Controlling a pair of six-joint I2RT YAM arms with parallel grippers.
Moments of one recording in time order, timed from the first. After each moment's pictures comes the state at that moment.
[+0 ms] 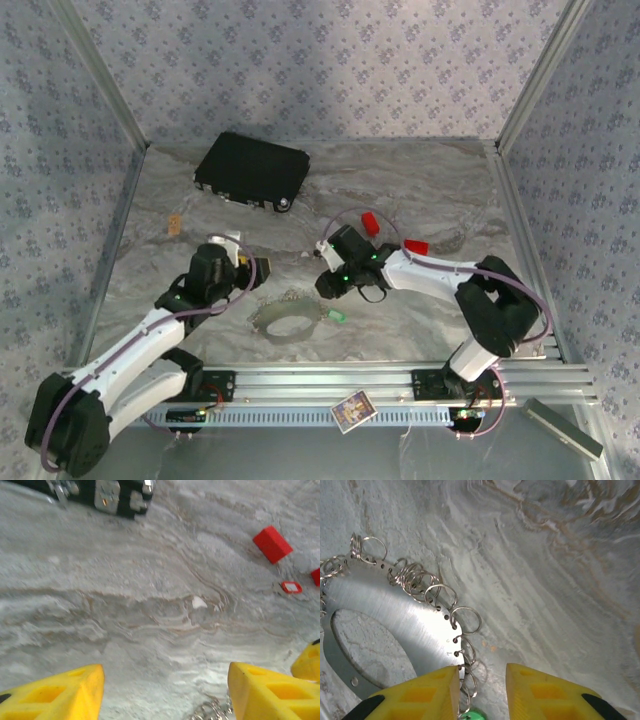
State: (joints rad) left arm -0.49 0.89 0.43 -0.13 0.06 -0.44; right arm 0.80 1.62 0.93 -0.35 -0.27 0.20
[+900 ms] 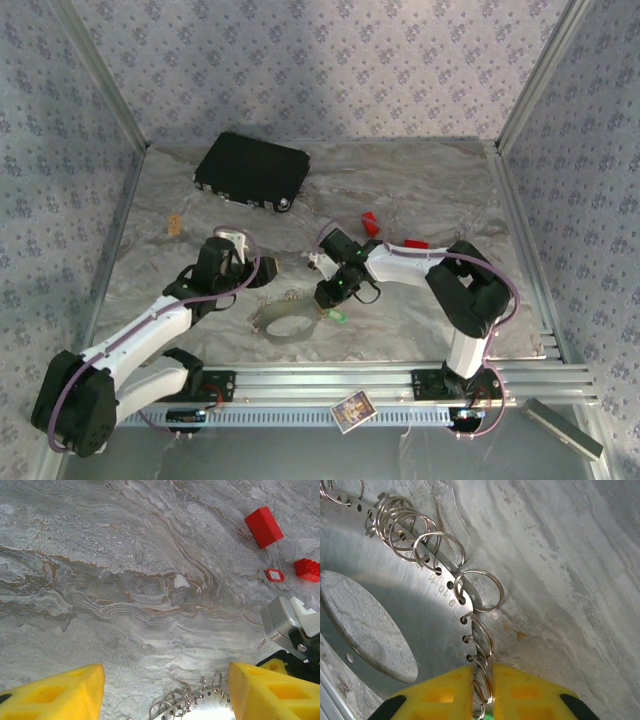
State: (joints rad) left arm -0.49 1.00 0.47 -0.14 0.15 -0.55; right arm 0.80 1.78 1.01 -0.46 -0.41 0.17
